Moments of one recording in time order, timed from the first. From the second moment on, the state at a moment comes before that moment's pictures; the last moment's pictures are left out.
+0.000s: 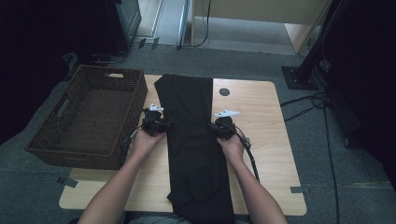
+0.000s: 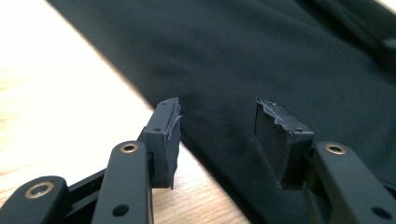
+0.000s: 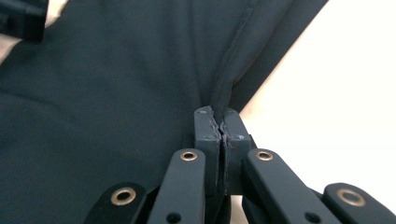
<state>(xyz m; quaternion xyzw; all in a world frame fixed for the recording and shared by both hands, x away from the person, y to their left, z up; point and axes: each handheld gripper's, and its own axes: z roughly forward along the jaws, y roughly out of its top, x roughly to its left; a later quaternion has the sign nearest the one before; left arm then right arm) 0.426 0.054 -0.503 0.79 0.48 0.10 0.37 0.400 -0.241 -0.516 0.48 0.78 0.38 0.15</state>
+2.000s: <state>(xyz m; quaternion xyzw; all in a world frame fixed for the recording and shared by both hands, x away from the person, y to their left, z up) 0.327 0.042 -0.510 0.83 0.40 0.03 0.38 0.369 -0.257 -0.505 0.51 0.74 0.42 0.17</state>
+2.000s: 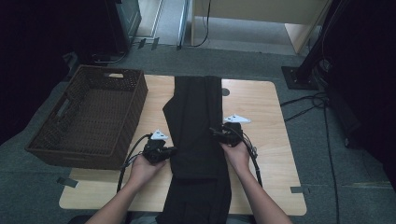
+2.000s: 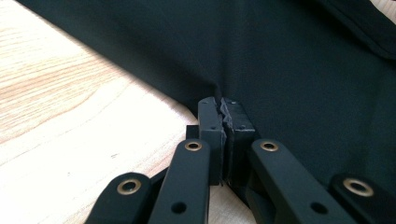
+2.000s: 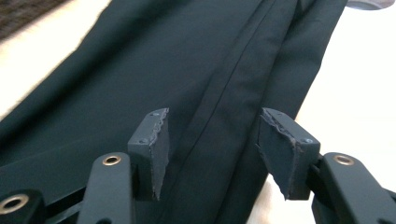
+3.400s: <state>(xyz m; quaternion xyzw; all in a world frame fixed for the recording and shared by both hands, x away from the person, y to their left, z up) 0.357 0.047 -0.485 0.81 0.42 0.03 0.40 0.348 -0.263 -0.517 0.50 0.77 0.39 0.14</state>
